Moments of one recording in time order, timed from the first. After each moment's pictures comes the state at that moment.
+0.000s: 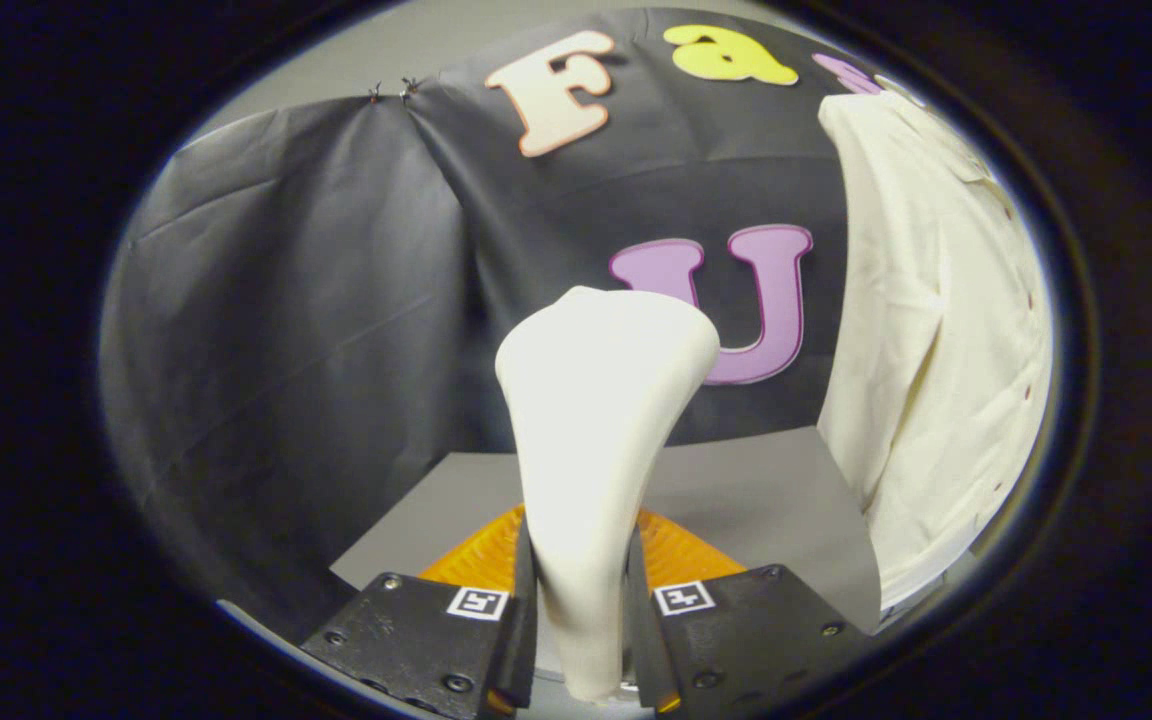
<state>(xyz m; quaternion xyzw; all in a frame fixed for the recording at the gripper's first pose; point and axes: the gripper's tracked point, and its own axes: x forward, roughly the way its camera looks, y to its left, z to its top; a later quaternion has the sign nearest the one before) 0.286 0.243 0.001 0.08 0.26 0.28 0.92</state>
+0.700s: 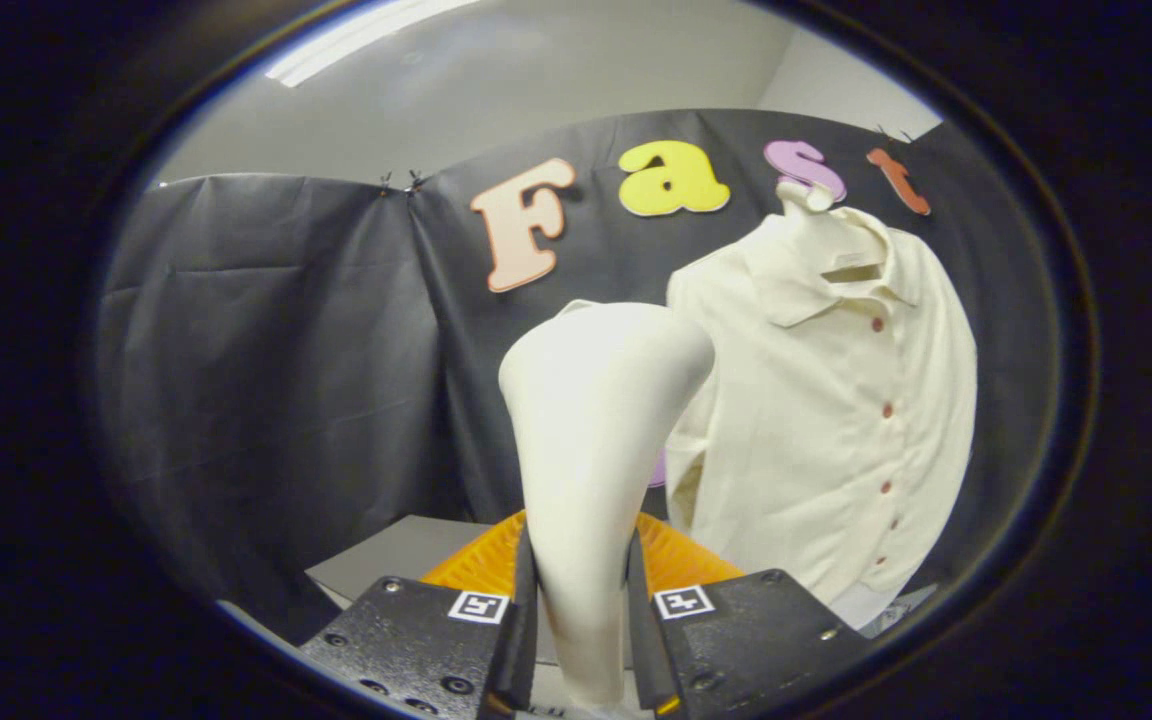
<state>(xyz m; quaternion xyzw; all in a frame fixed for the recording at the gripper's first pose) 0.287 0.077 0.099 0.08 0.13 0.21 0.97</state>
